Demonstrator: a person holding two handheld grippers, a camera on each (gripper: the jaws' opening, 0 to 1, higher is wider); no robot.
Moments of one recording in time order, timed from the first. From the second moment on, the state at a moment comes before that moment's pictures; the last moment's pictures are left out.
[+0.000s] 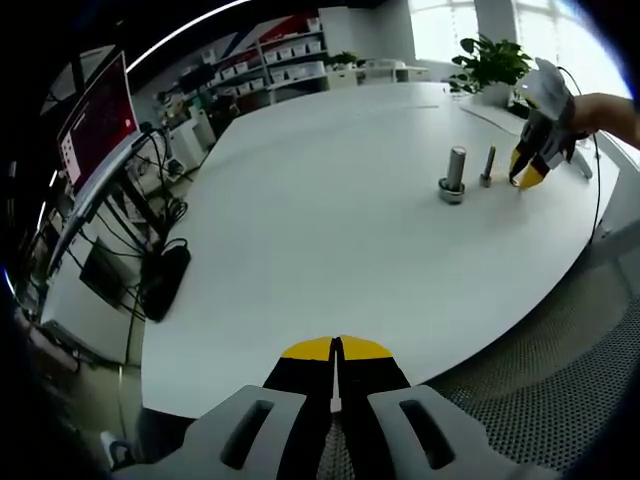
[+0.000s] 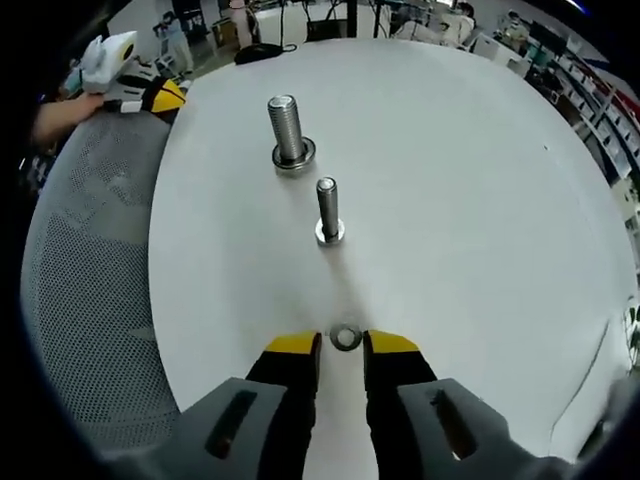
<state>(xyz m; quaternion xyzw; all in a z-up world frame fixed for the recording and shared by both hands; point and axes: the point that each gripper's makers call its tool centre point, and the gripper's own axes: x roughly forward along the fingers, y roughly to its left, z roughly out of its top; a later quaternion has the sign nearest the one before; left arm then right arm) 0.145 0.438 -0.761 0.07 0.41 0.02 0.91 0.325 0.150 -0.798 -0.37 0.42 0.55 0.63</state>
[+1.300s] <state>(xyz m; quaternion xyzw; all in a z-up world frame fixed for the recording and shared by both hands) 0.144 0.439 -0.762 0.08 0.42 0.03 0.90 0.323 0.161 -0.796 -0.31 0.39 0.50 0.71</state>
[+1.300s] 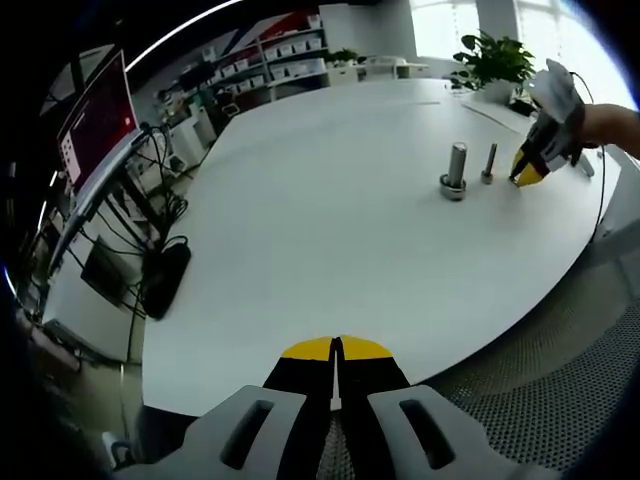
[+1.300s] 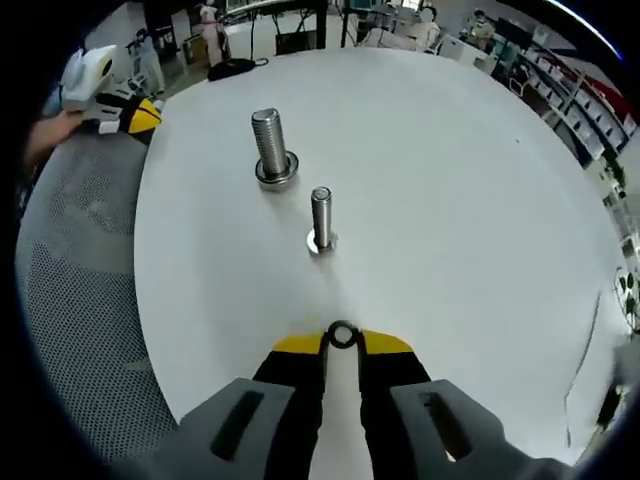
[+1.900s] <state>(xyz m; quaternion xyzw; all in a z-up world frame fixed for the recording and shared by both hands) 0.145 0.438 -0.760 0.07 0.41 0.03 0.91 0.326 0.183 -0.763 -0.26 0.36 0.50 0.74</state>
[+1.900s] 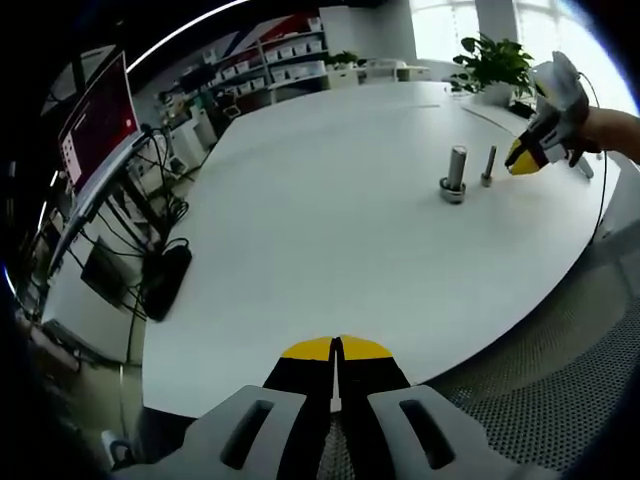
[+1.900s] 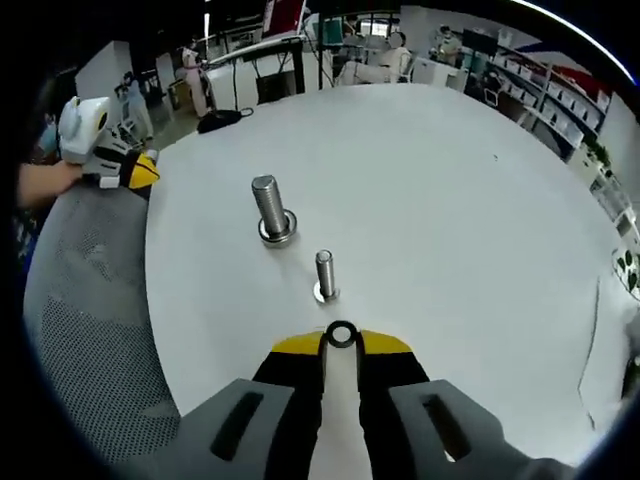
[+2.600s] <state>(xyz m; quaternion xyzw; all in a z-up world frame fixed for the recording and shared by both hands) 0.145 0.439 -0.761 0.07 0.41 0.03 0.91 0.330 0.207 -0.731 -0.25 0.34 0.52 0.75</state>
